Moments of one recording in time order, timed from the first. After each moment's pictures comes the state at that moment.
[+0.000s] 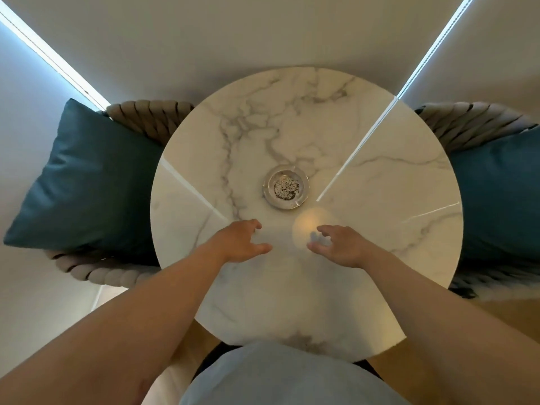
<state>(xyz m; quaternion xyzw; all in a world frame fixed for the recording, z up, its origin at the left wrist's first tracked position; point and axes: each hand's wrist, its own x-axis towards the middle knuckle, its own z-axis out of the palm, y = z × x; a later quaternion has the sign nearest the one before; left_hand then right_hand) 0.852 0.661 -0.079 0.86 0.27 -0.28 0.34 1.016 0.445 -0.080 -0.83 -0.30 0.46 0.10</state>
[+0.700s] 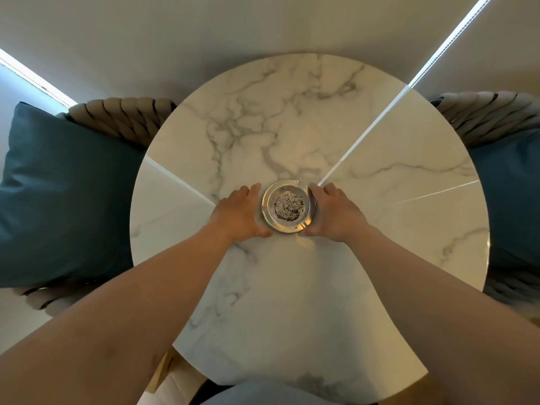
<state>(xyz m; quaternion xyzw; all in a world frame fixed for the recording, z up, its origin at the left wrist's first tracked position) 0.946 0.729 -0.114 0.93 0.22 -0.22 0.21 1.082 0.544 -0.106 -0.87 -0.36 0.32 0.08</state>
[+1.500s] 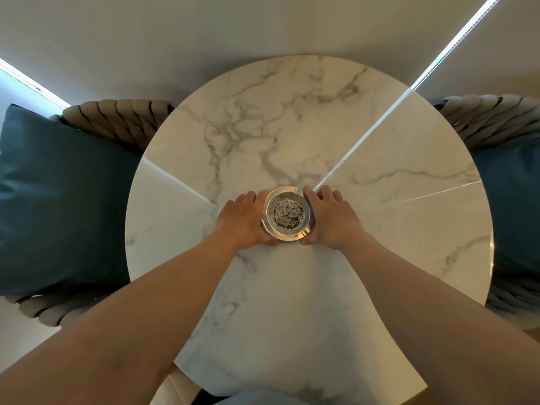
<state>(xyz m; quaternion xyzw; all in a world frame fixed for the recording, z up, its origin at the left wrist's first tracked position) 0.957 0.726 -0.128 0.94 0.20 -0.17 0.21 1.085 0.554 -0.119 -0.87 -0.40 0.27 0.02</state>
